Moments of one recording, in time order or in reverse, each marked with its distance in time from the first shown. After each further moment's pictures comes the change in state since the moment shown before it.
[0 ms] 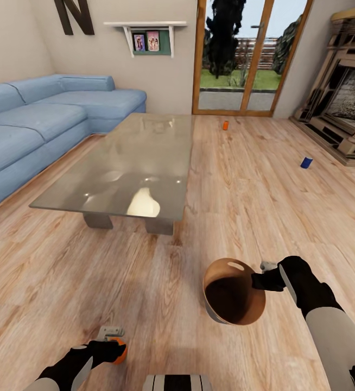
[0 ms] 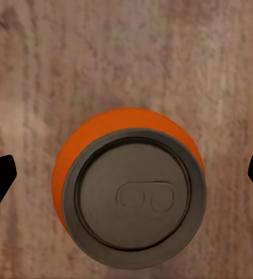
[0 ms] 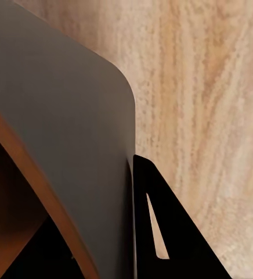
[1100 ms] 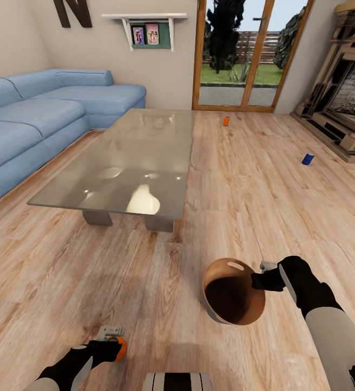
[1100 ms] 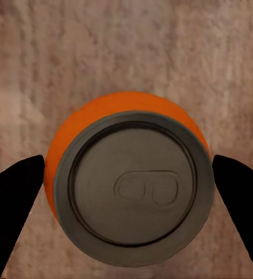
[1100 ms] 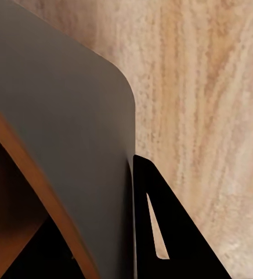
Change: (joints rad) left arm 0.000 0.000 0.000 0.000 0.003 -0.005 0.003; right arm 0.000 0.001 0.000 0.000 -0.002 0.001 0.000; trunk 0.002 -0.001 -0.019
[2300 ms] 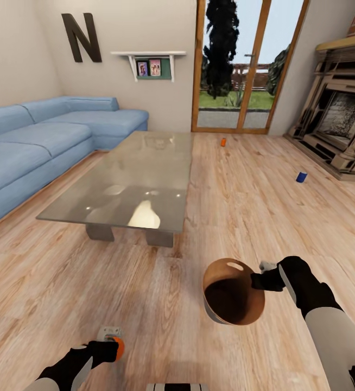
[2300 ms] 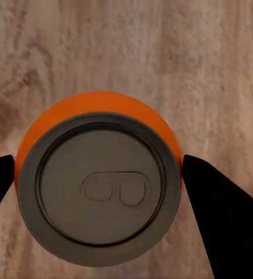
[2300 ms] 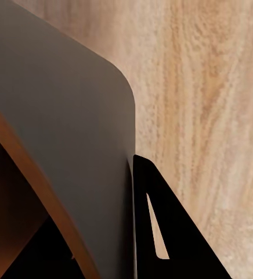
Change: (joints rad) left arm 0.000 0.000 0.001 0.000 -0.001 0.007 -0.001; right arm 0.000 0.001 0.002 0.000 -0.004 0.000 0.001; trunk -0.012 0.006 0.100
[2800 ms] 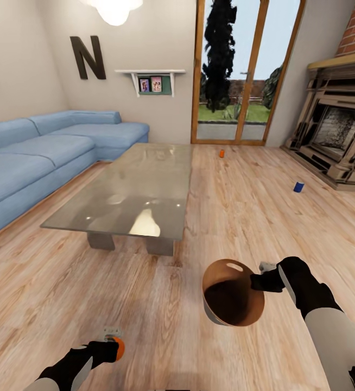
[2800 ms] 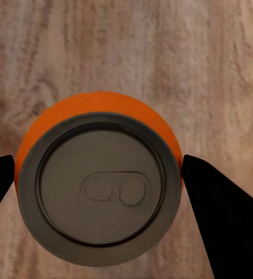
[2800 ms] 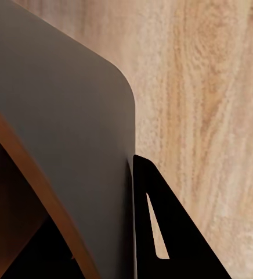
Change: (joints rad) left arm 0.000 0.000 0.000 0.001 0.001 0.002 -0.005; right arm 0.004 0.001 0.004 0.000 0.000 0.003 0.007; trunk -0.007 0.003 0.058
